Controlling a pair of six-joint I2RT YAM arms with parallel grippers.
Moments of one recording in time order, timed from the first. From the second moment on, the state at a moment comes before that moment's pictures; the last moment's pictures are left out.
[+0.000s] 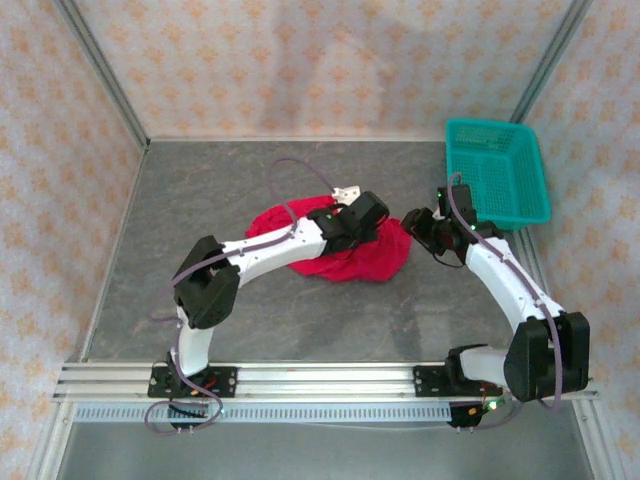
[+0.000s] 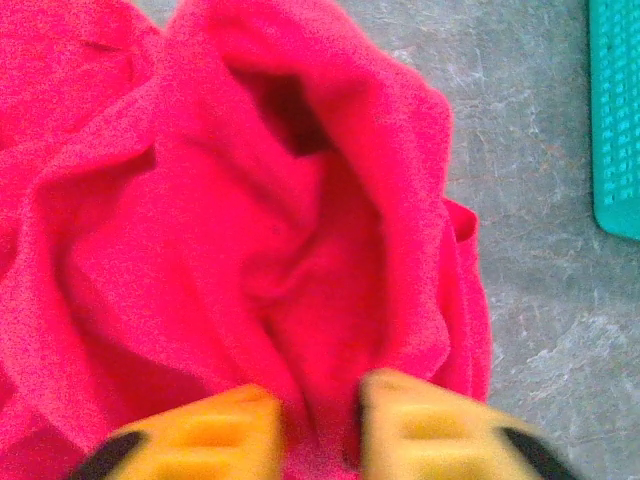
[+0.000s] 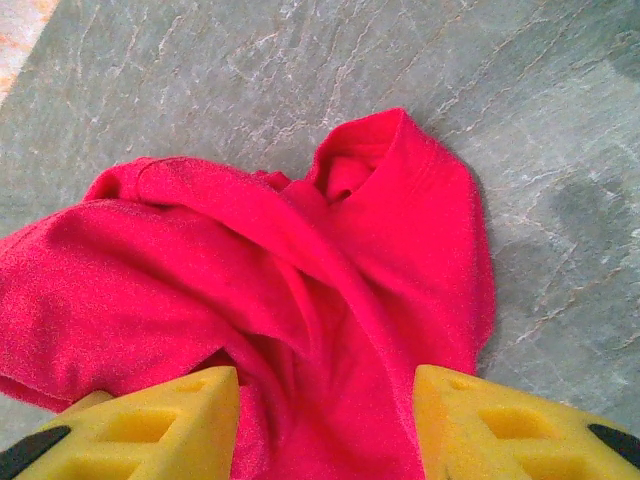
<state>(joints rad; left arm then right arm) -0.87 1.97 1.63 -0.57 -0.33 -0.97 0.16 1.25 0.90 -0.55 -0.23 0.78</state>
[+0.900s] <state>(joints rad) -0.78 1.73 1.64 -0.76 -0.10 -0.73 0.27 1.64 1.03 -0.27 -0.27 0.98</state>
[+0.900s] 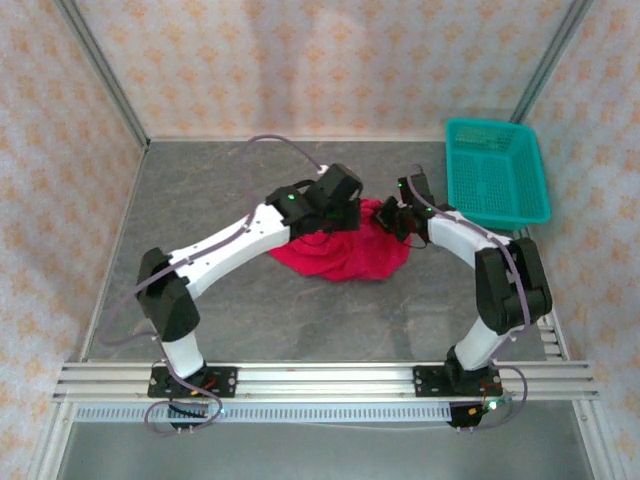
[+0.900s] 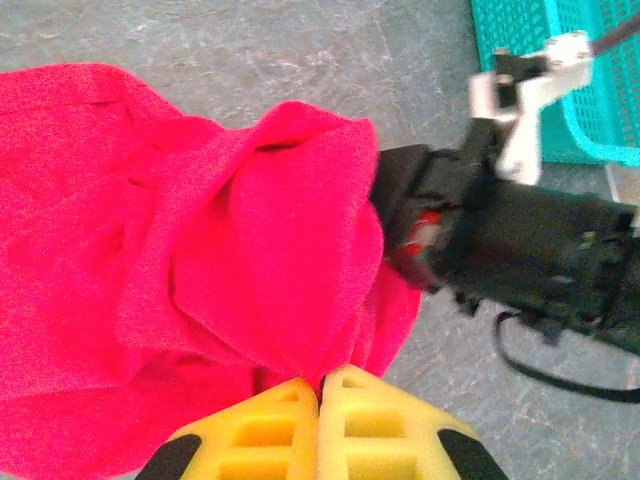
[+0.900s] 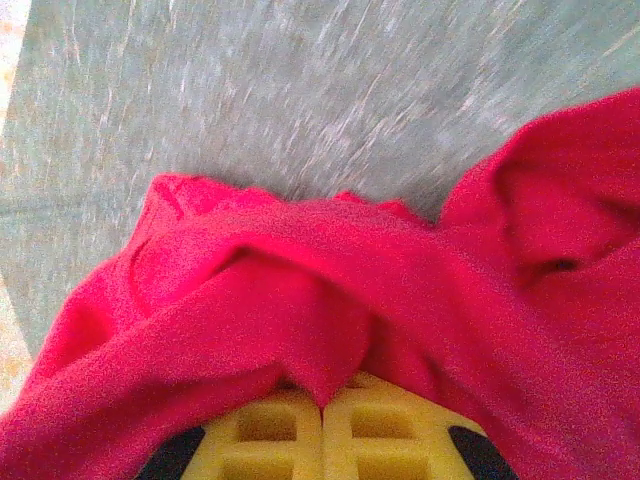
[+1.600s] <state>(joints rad) -0.69 1.74 1.32 -0.39 0.24 -0.77 0.31 1.18 0.90 -0.63 -0.14 0.76</state>
